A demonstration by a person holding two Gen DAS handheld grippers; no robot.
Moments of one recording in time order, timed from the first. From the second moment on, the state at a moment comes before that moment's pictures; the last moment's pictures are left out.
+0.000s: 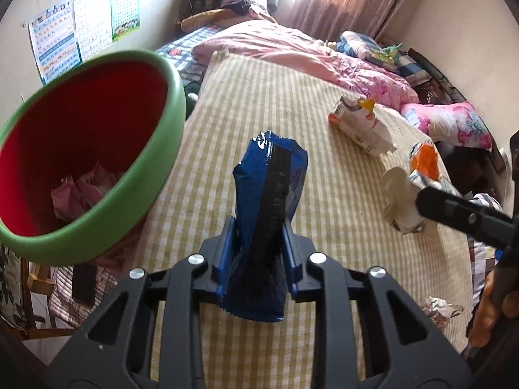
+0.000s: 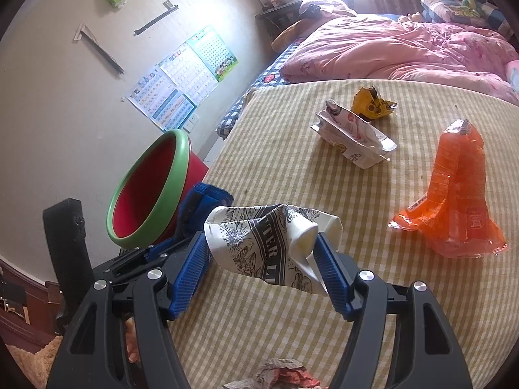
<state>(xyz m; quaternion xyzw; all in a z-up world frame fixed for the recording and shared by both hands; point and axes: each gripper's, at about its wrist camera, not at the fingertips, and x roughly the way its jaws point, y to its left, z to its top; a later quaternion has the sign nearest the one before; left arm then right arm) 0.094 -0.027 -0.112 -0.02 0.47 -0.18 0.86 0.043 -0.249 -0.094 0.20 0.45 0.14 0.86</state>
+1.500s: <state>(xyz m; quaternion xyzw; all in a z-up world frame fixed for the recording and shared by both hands) 0.110 0.099 -0.064 -0.08 0.41 -0.15 0.90 0.069 -0.145 -0.073 0.18 0.43 0.15 0.87</state>
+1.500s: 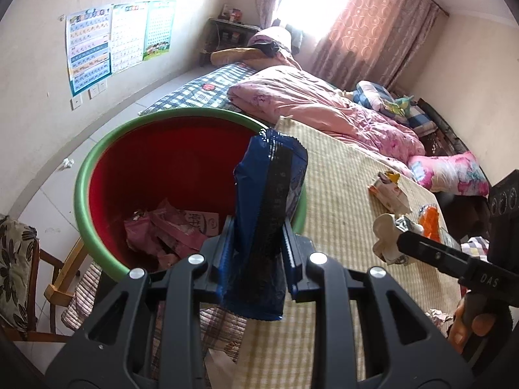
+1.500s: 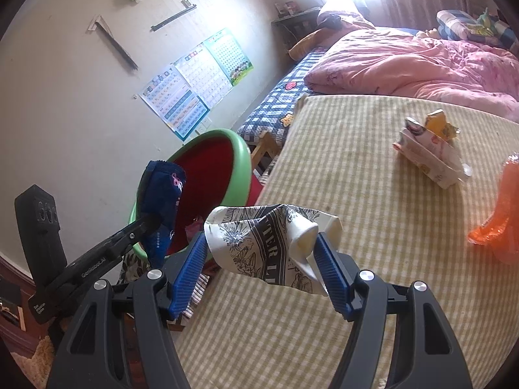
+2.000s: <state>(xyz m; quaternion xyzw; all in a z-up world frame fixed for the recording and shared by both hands) 0.117 0.134 -0.064 -0.09 0.40 -0.14 0.90 0.085 -0.097 -0.061 0.16 0.42 0.17 0.88</state>
